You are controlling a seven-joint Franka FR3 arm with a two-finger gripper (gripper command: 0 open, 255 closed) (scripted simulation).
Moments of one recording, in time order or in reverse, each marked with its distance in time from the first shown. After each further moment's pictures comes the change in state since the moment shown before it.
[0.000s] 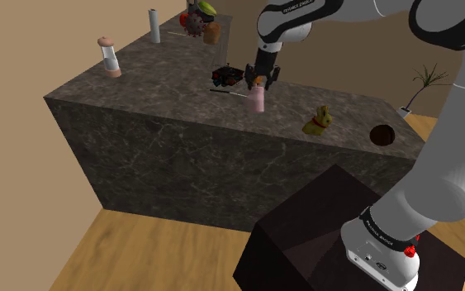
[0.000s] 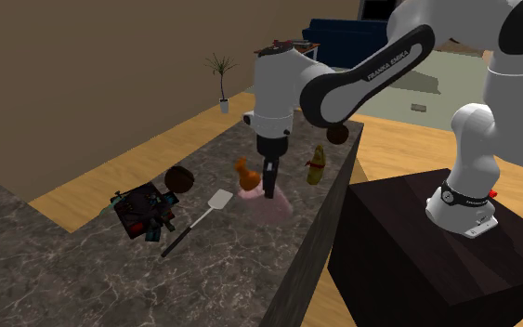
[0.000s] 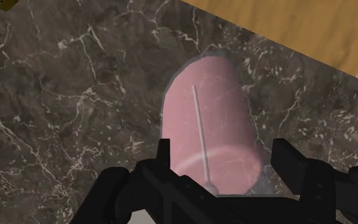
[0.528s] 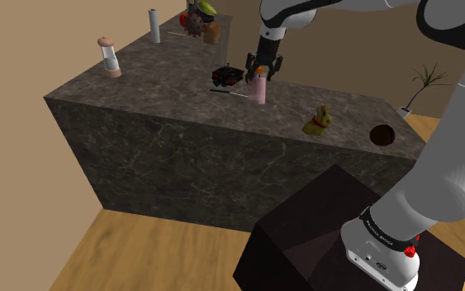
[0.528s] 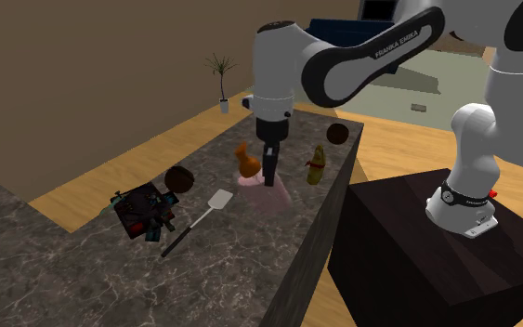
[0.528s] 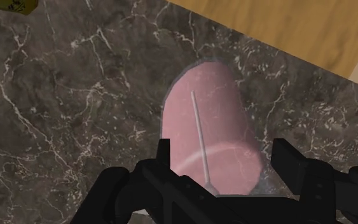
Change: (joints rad) arm 0.002 -0.031 -0.001 0.065 -0.004 -0.096 0.007
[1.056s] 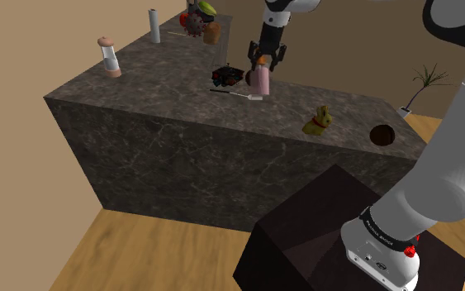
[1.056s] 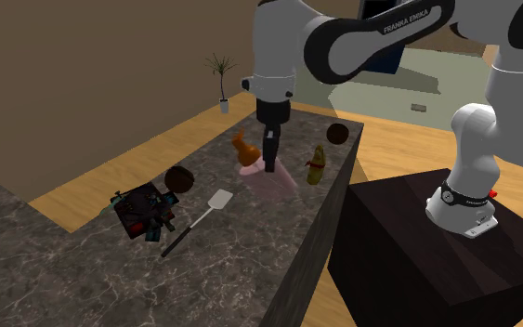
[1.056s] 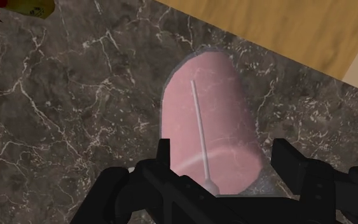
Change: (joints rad) arm -0.001 -0.025 -0.001 0.073 -0.003 -0.098 0.002
